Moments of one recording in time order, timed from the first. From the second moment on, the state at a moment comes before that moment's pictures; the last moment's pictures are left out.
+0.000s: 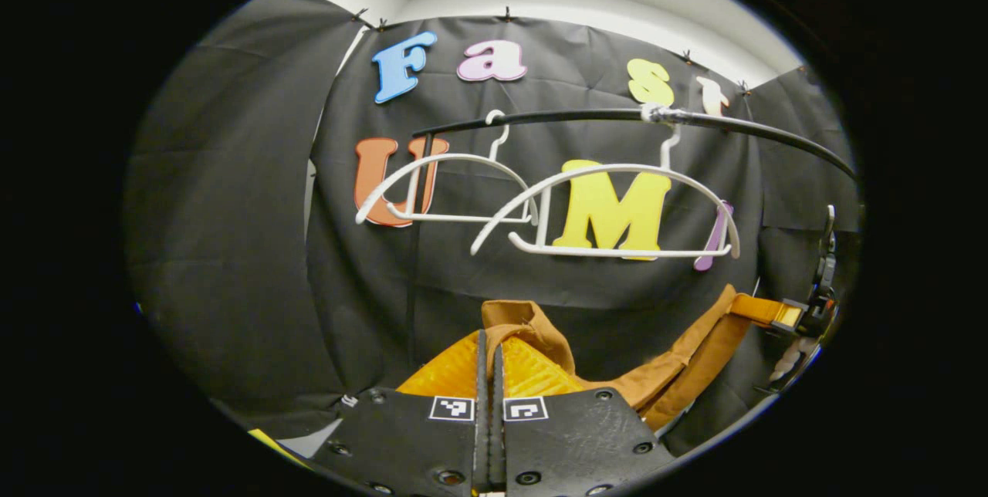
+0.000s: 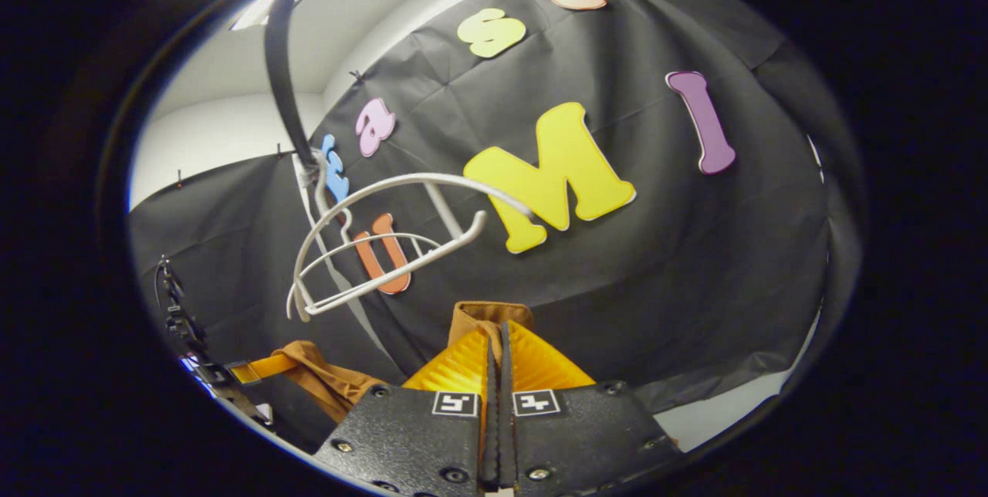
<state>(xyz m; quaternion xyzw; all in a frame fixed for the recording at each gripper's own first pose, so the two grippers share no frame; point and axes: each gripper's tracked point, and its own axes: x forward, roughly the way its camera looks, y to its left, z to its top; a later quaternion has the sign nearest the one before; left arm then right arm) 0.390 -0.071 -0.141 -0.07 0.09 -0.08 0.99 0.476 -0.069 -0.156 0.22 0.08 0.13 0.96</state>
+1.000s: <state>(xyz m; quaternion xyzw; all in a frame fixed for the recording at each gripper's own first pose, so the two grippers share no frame) 0.291 -0.077 -0.130 -0.05 0.10 -0.17 0.98 0.351 0.170 -0.133 0.21 0.15 0.28 0.92</state>
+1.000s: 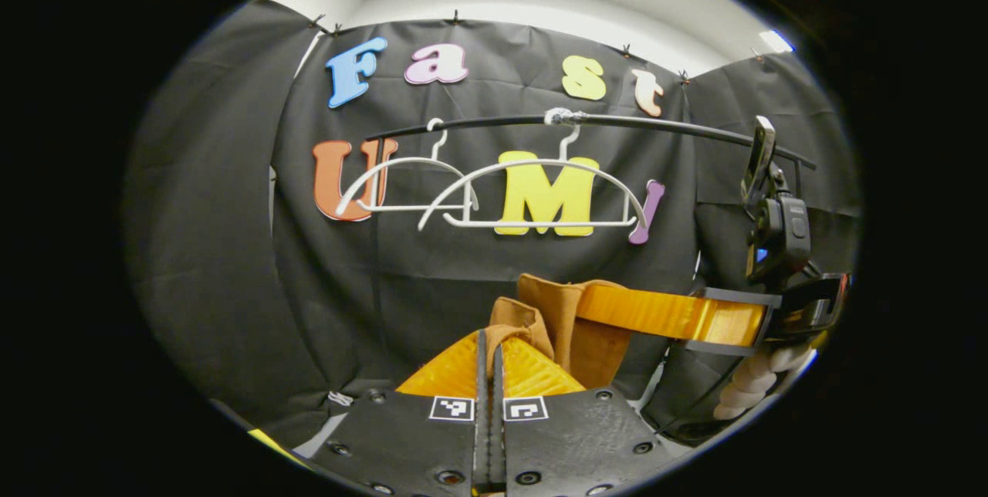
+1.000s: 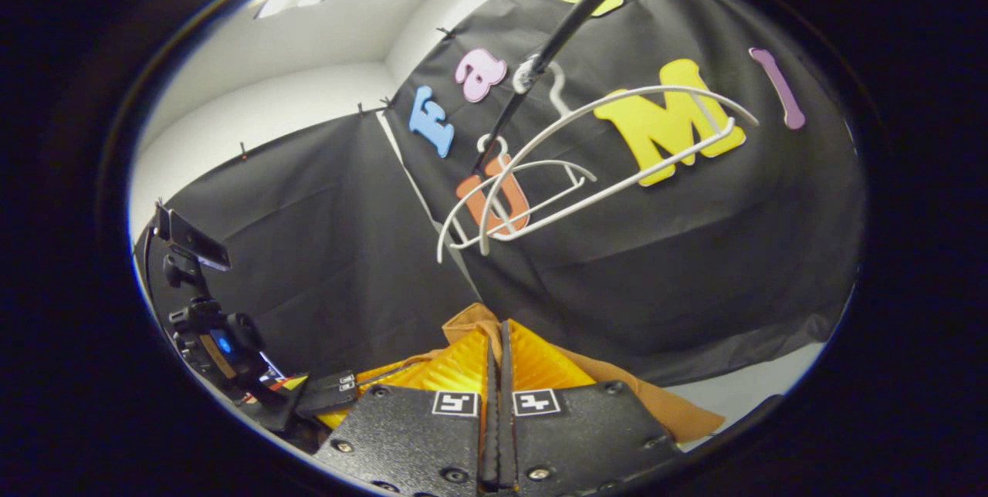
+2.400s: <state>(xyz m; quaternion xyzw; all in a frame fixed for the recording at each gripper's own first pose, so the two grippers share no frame) 0.252 -0.087 -0.326 -0.11 0.29 -0.19 0.93 0.302 0.166 -0.342 0.12 0.33 0.20 0.91</state>
